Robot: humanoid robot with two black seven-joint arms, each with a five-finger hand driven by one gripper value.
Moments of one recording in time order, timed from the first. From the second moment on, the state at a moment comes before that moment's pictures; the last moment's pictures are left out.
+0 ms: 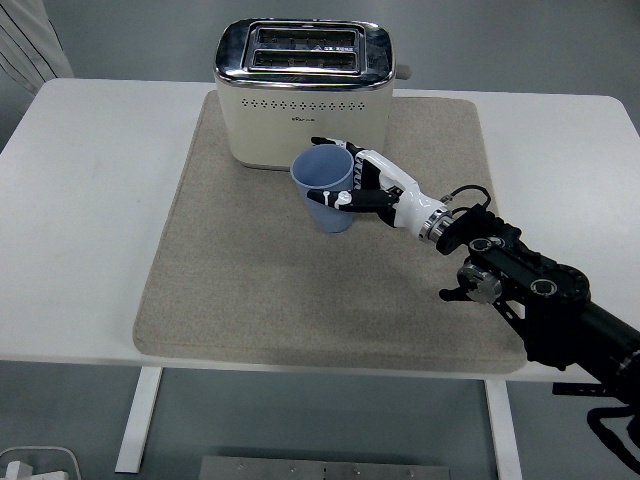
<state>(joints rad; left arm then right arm) 0.01 0.00 -0.03 -0.12 -0.06 -0.02 -0.06 0.83 0.00 0.55 0.67 -0.70 0.23 0.37</state>
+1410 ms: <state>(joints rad) 0.01 0.00 -0.03 -0.12 -0.06 -0.02 -0.06 0.86 0.00 0.62 0.66 -0.69 0.33 0.38</state>
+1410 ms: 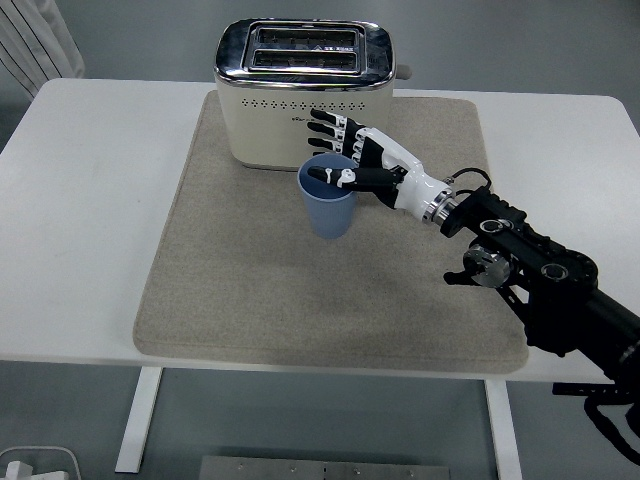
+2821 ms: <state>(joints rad) 0.01 0.00 -0.03 -0.12 -0.06 -0.02 -0.06 0.84 -0.16 0.75 0.65 -0.69 0.56 0.50</state>
